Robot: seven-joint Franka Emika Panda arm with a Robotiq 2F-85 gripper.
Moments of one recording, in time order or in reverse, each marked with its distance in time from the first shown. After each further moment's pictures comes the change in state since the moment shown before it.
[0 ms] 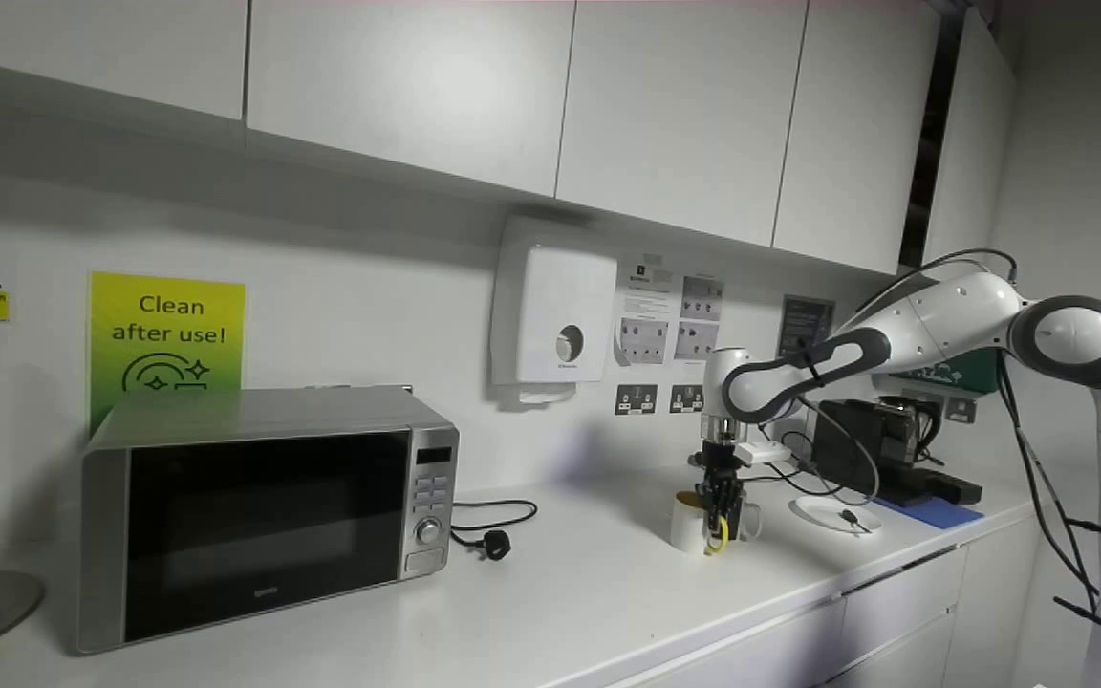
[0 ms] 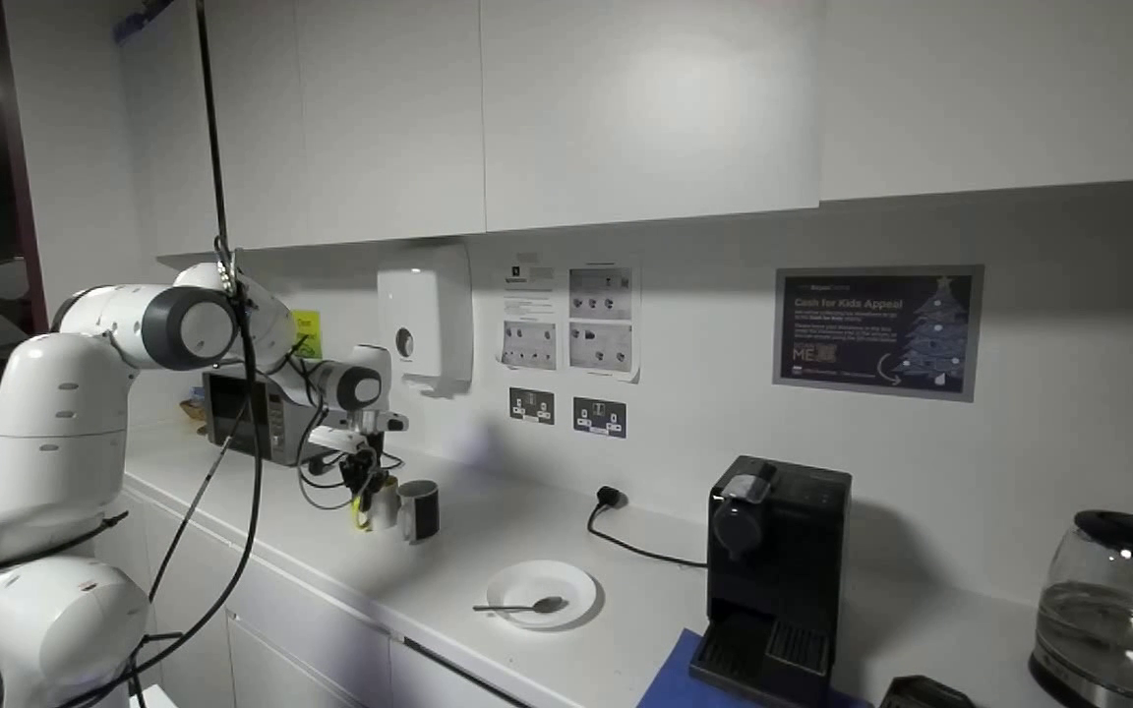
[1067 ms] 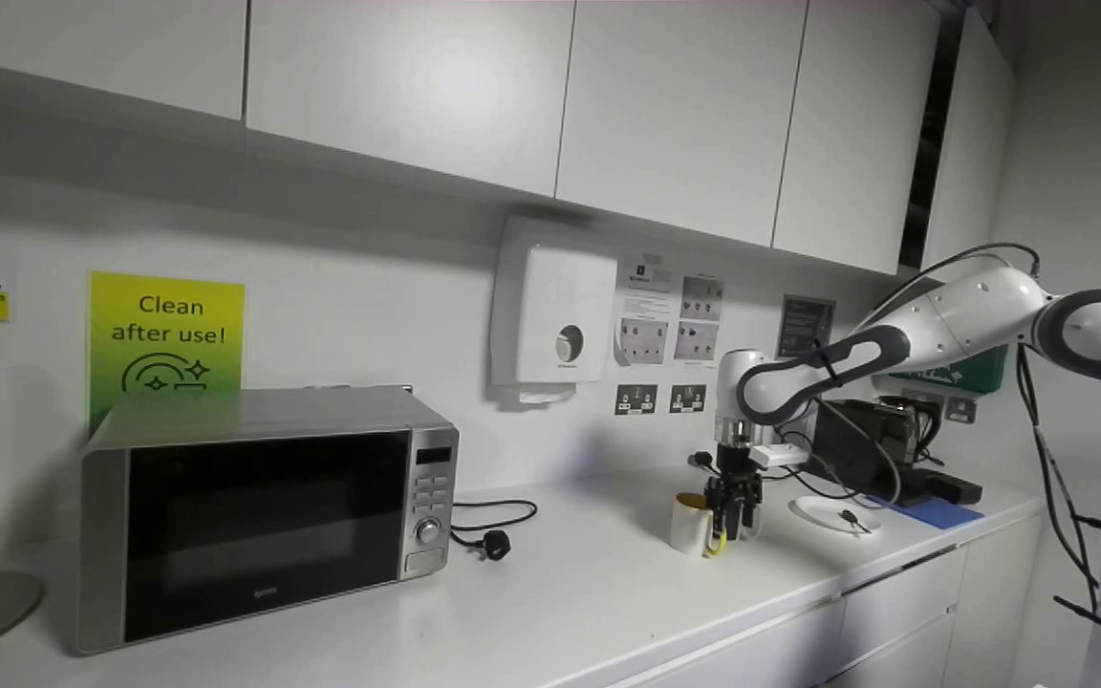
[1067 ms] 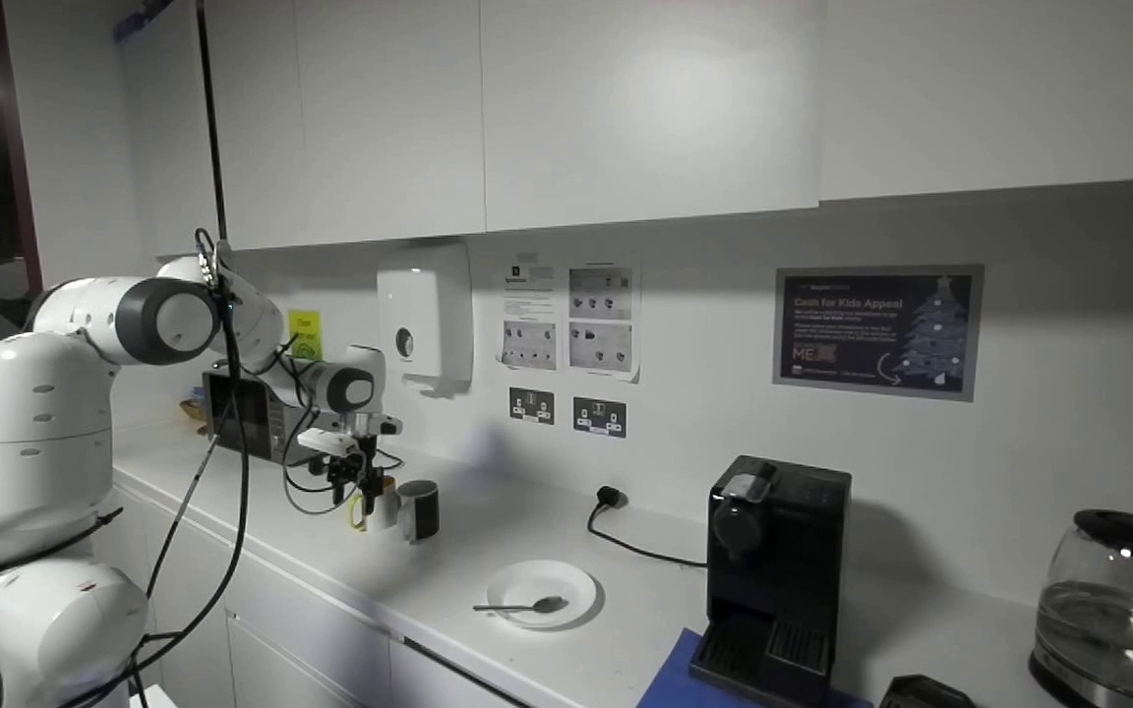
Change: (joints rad) arm -0.009 -0.077 0.000 -0.095 0.021 0.002 0.001
